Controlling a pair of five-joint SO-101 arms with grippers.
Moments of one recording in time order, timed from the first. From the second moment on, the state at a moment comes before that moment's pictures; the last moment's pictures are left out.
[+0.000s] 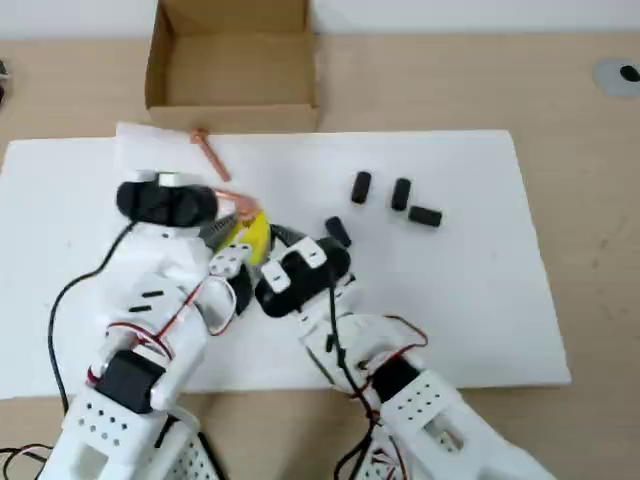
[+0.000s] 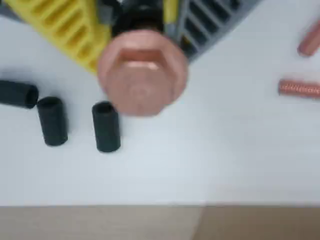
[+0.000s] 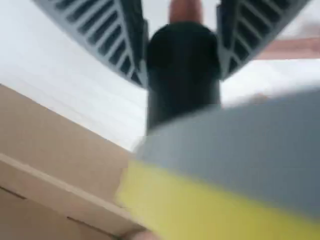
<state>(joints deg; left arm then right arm) 23.2 -77.3 71.0 36.7 10.2 -41.1 -63.0 96.7 -16.5 -0.4</state>
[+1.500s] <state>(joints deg) 1.0 -77.0 39.7 71.9 13.1 -34.9 -63.3 95.3 -16.4 -0.4</state>
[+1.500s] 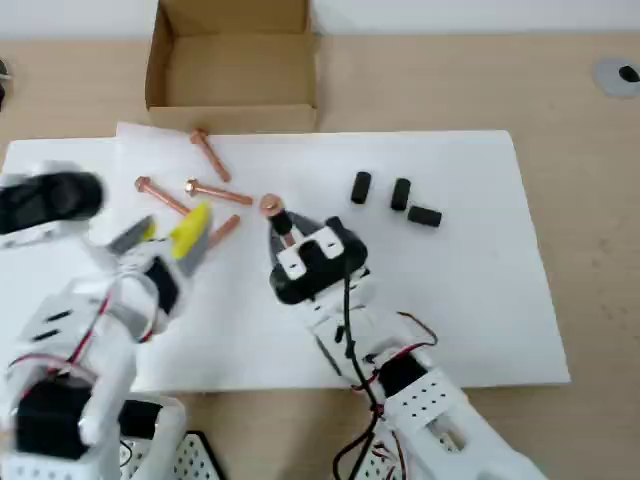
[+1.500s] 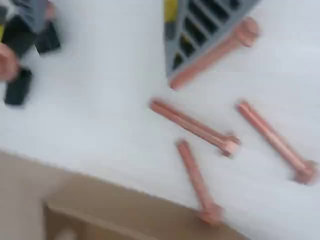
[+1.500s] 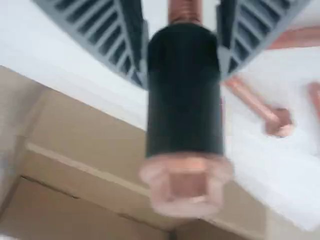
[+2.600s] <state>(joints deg) -6.4 -76.5 74.5 49.1 8.4 -25.8 22.4 7.6 -8.8 -2.2</state>
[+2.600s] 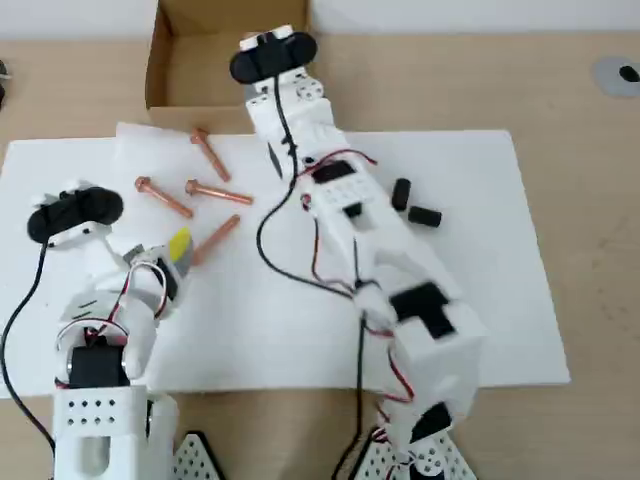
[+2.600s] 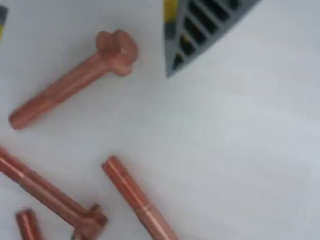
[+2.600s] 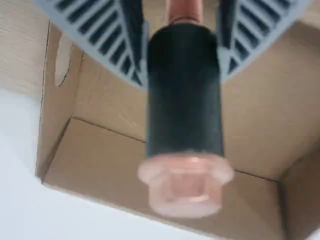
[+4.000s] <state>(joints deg) -5.7 -76.3 72.0 50.7 11.2 -20.9 46.8 -29.6 25.2 -1.3</state>
